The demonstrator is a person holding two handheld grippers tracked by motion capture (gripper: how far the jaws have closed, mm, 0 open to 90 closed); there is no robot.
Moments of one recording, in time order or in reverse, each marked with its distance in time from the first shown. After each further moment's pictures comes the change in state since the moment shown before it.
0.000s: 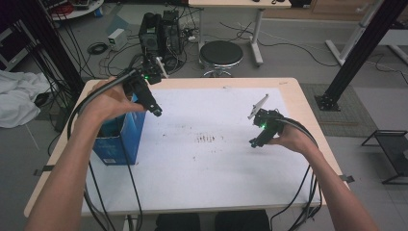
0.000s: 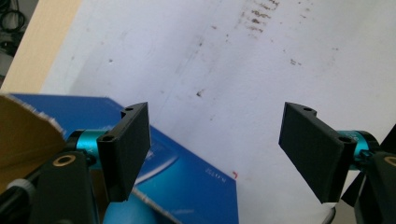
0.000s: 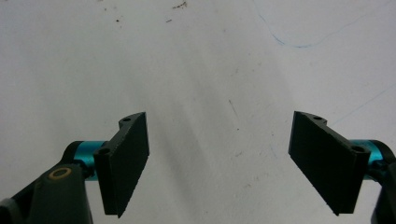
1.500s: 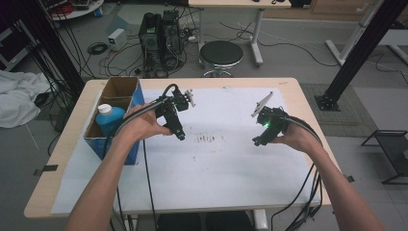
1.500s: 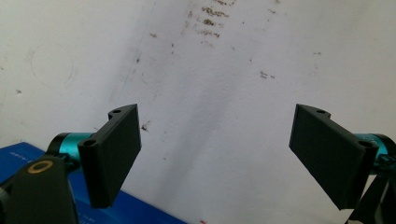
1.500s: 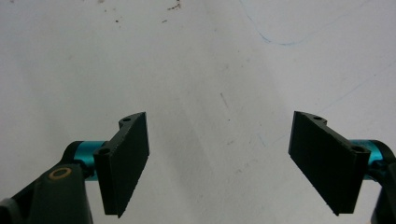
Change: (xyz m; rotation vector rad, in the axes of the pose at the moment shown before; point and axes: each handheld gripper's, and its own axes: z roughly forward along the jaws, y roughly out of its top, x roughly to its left) left arm -0.035 0.027 0.082 0.061 -0.078 0.090; right arm 0.000 -0.002 -0.018 0.007 -0.024 0.004
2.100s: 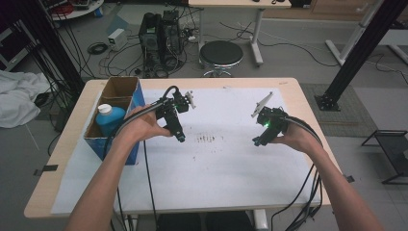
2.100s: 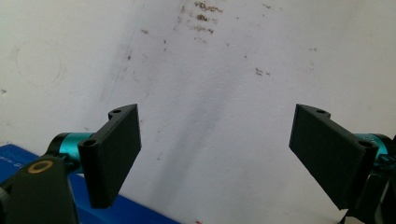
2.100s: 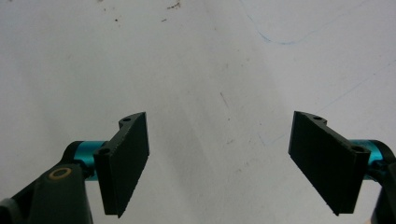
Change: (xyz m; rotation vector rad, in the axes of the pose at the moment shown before) left arm -0.001 -0.001 0.006 0.007 -0.029 0.000; right arm 0.001 0.000 0.001 -0.006 -0.005 0.006
